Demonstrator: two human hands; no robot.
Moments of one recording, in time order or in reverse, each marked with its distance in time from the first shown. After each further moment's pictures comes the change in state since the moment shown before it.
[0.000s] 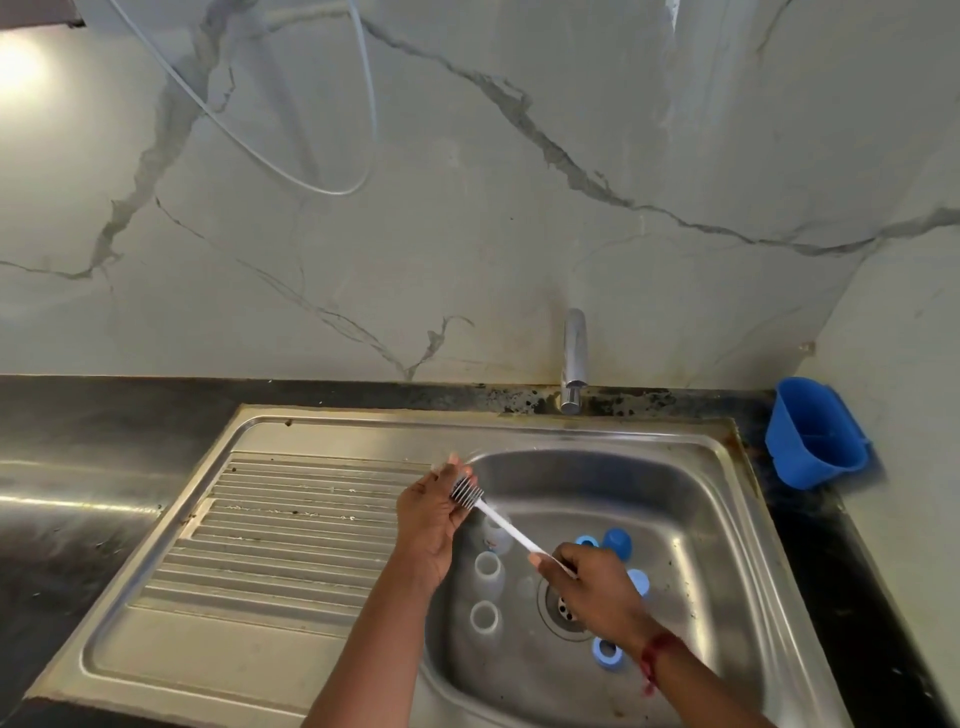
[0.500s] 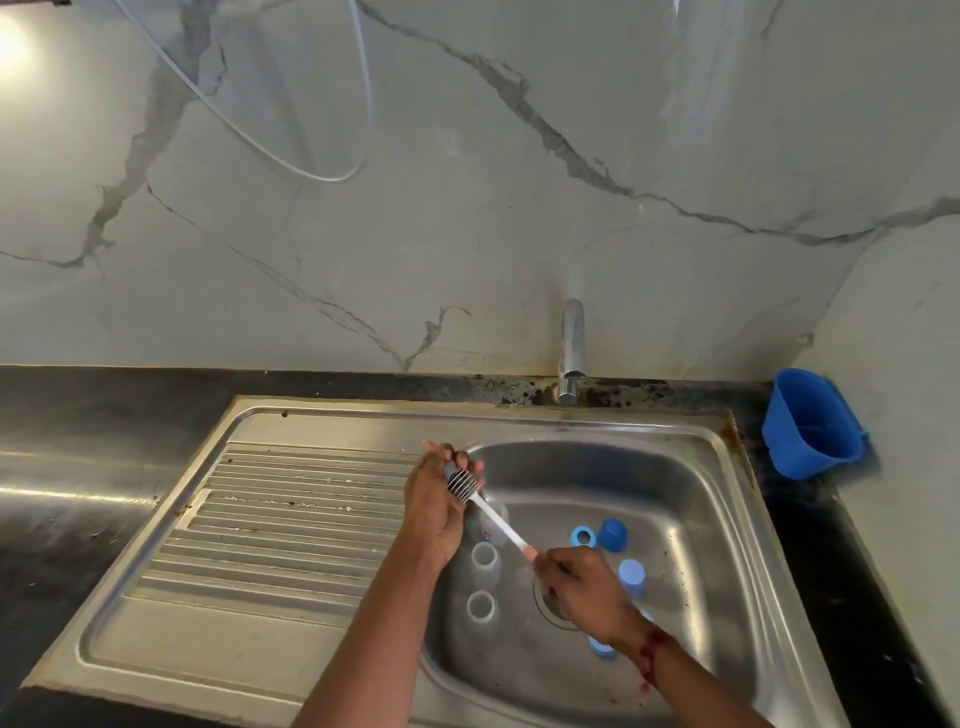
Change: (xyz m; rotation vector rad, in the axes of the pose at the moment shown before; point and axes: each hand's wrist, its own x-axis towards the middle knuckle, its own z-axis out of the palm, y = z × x) left_hand 0.003 -0.001 0.009 -0.183 -0.129 0.059; right_hand -0.010 -0.011 0.005 0.293 -0.121 0.115
